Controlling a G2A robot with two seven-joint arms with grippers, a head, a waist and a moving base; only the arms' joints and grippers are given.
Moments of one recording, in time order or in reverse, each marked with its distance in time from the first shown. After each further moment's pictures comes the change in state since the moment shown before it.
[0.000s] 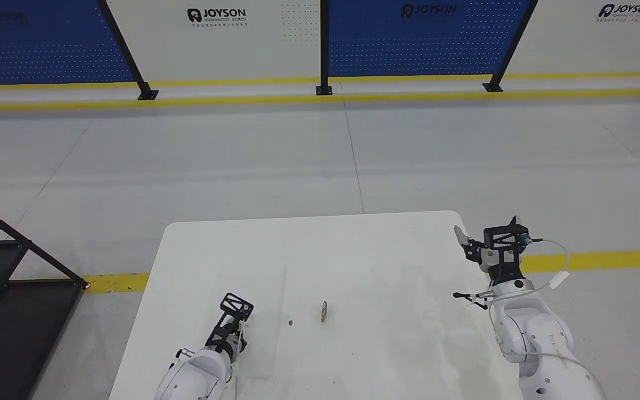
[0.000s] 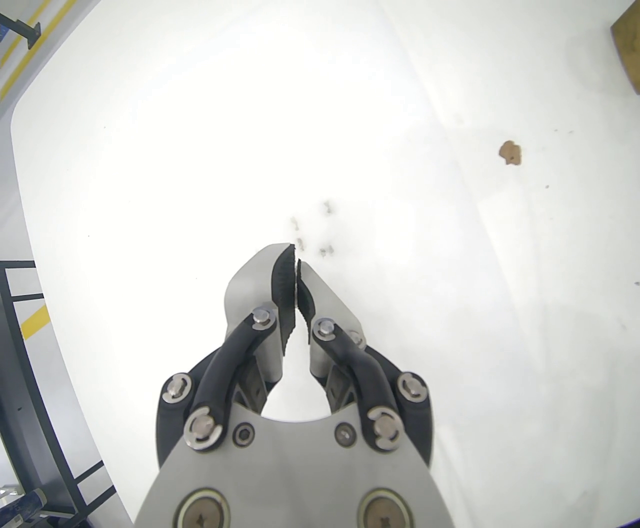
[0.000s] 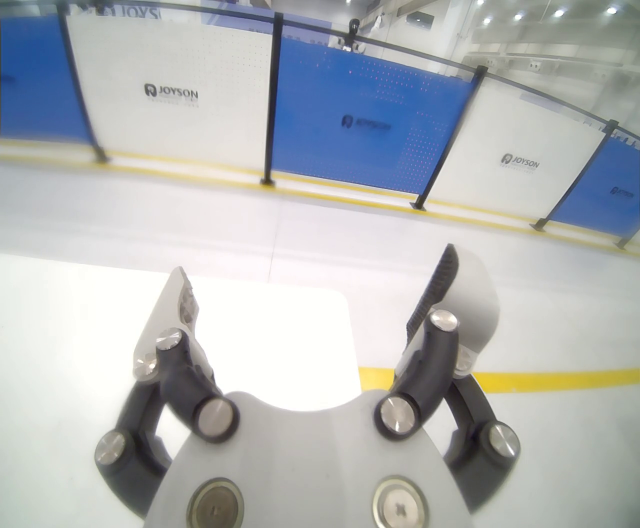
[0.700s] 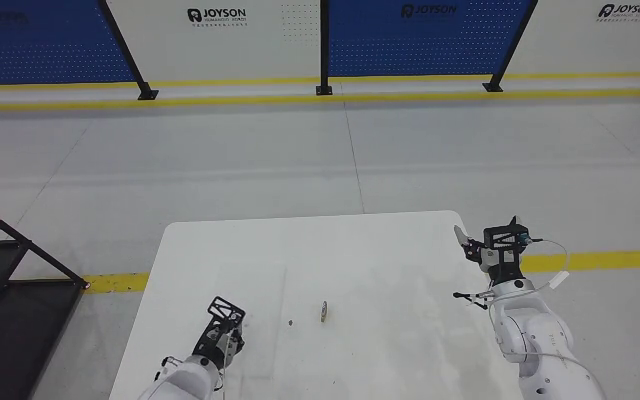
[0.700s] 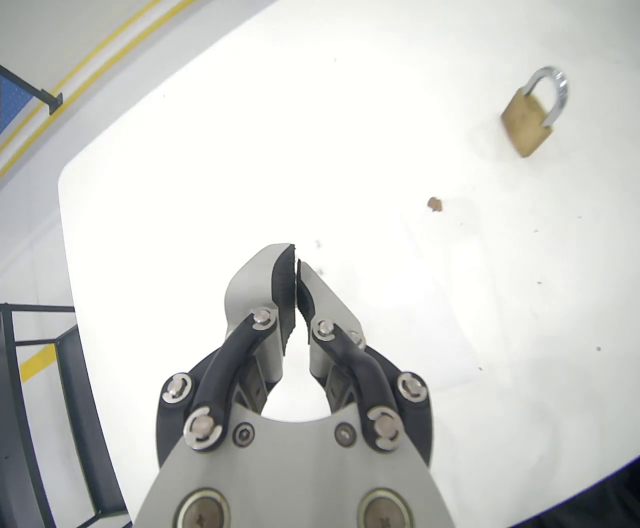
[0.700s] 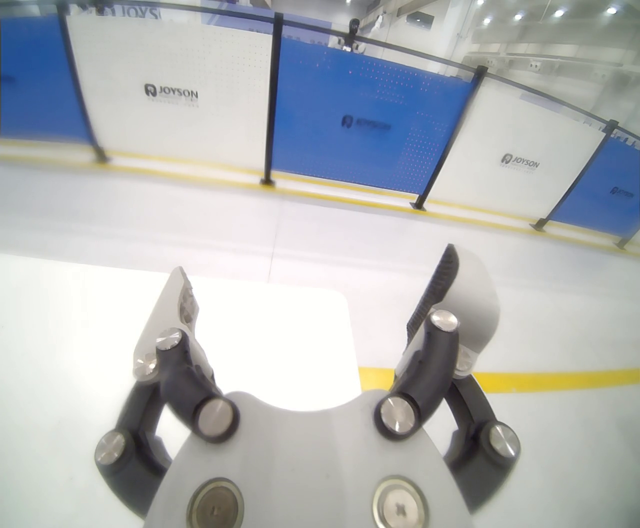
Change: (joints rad) left arm 0.196 0.019 -0.130 -0.180 -0.031 -0.102 0.281; right arm 0.000 0.000 0.000 0.000 0.000 0.000 0.000
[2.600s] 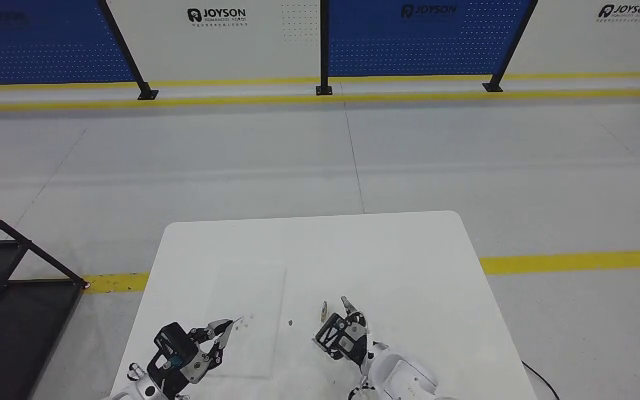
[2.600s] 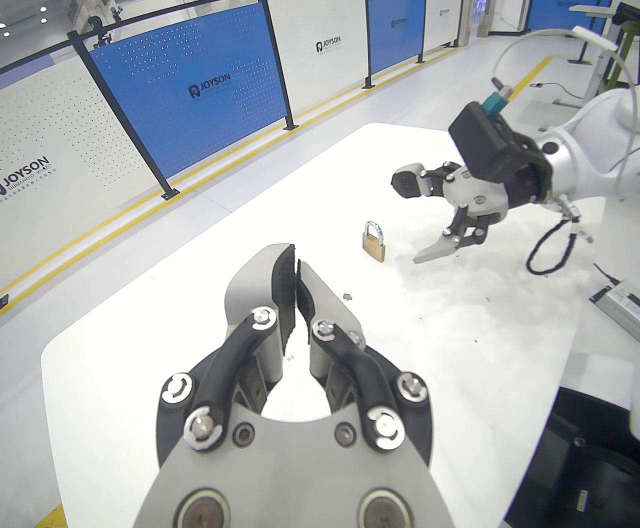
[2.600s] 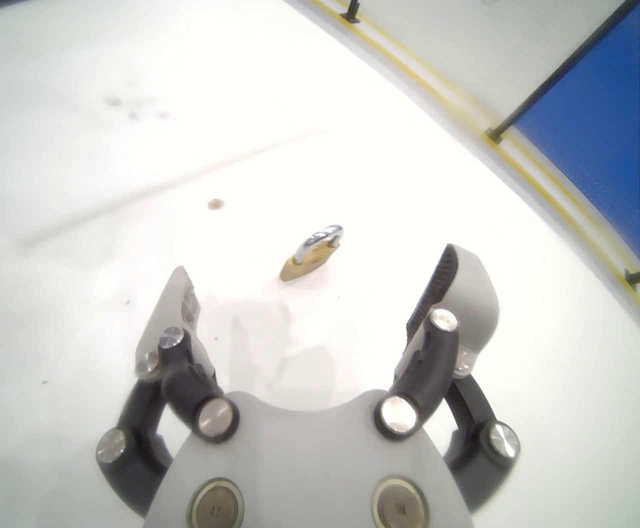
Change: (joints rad) left arm 0.114 0.053 -0.253 0.128 -0.013 -0.456 0.803; right arm 0.075 -0.104 -0.723 0.221 -0.349 -0.099 0.100
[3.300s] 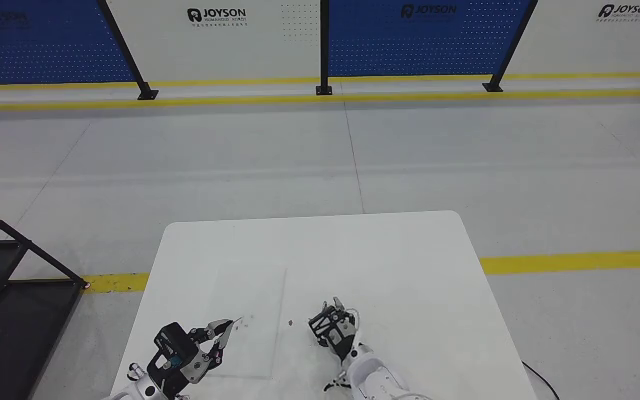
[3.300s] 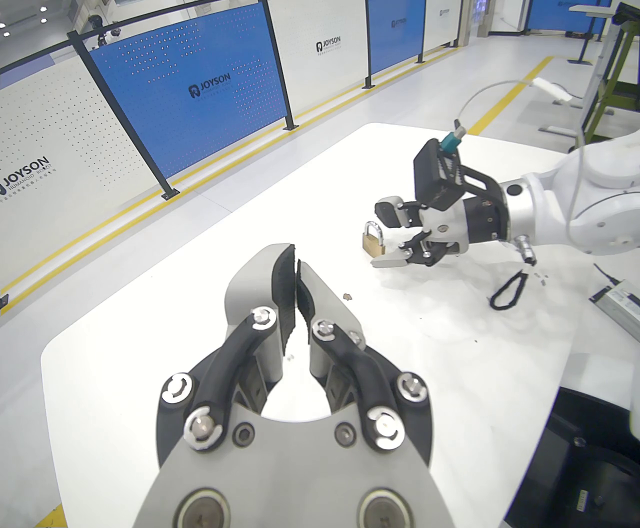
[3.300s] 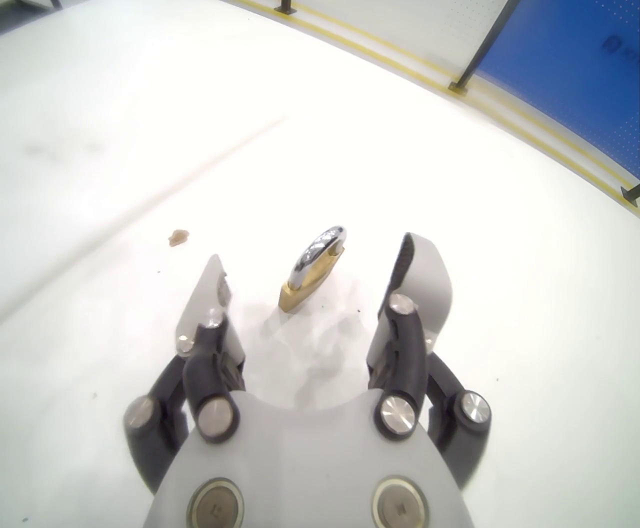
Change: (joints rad) left arm 0.000 0.000 0.000 0.000 0.000 0.000 0.000; right arm 0.105 -0.100 -0.137 0.231 0.182 0.335 -0.098
